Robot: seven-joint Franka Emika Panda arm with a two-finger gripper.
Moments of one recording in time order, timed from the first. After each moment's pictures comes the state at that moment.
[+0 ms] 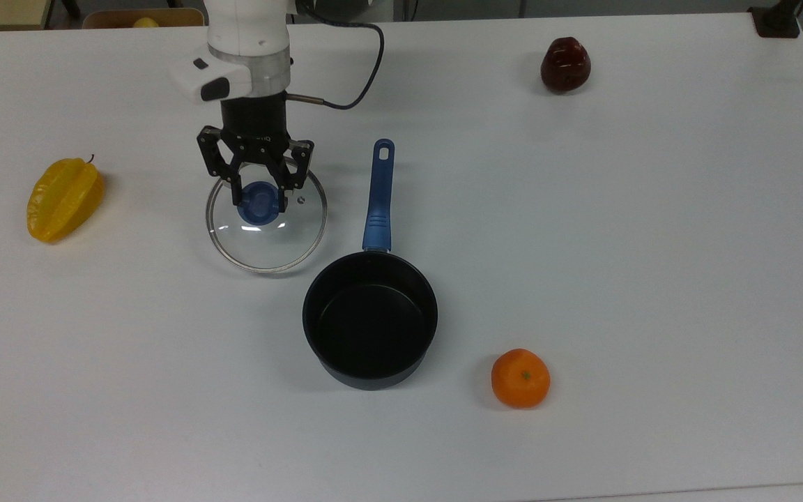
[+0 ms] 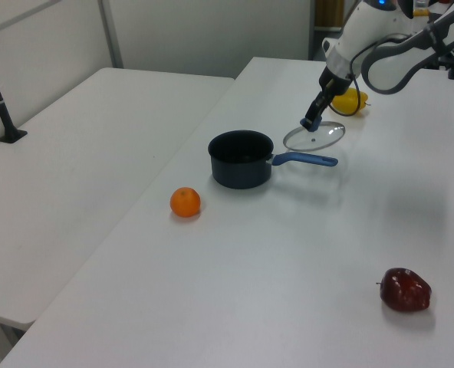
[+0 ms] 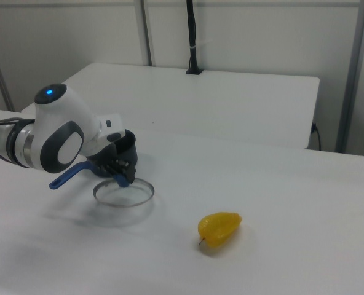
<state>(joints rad) 0.00 0.19 -0.06 -2.10 -0.06 2.72 0.06</state>
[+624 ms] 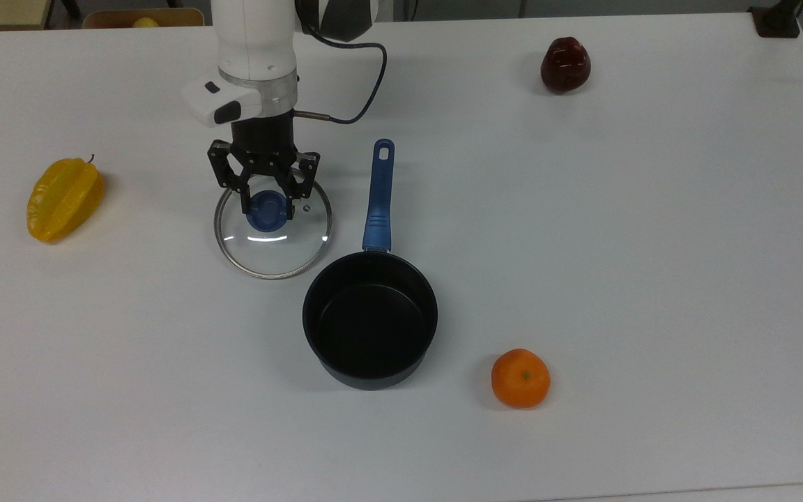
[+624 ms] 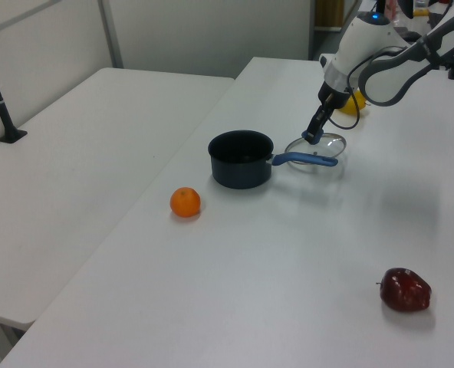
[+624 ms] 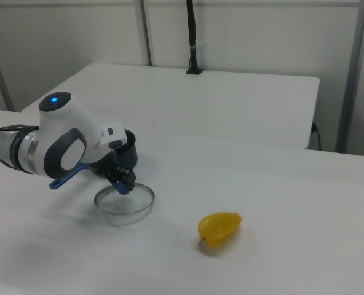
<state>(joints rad) 0.00 0.23 -0.05 -2.10 -0.07 2.72 0.05</state>
